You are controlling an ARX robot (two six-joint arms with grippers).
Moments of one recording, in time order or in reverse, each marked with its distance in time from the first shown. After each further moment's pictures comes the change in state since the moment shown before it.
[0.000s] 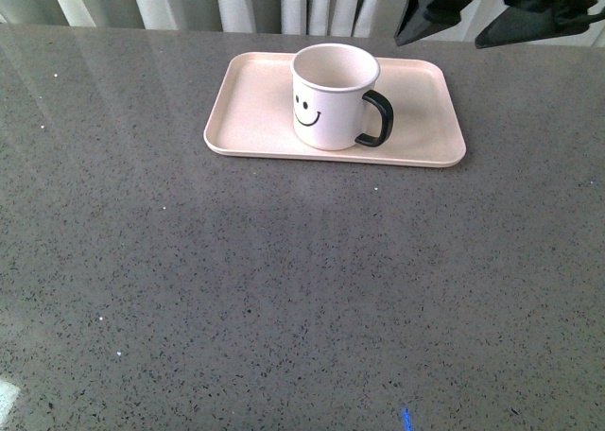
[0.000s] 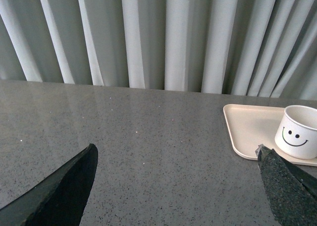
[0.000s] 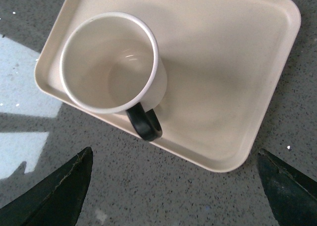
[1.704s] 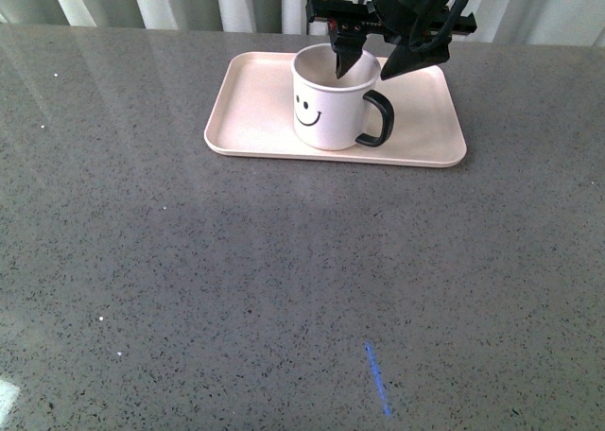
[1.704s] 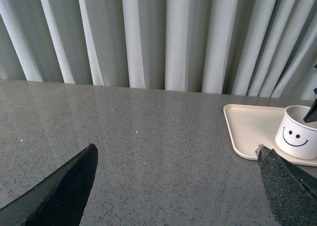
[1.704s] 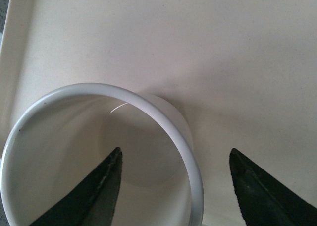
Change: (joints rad) left arm 0.000 0.000 0.000 0.000 0.000 0.000; right arm 0.100 0.480 0.614 -0.280 0.111 0.145
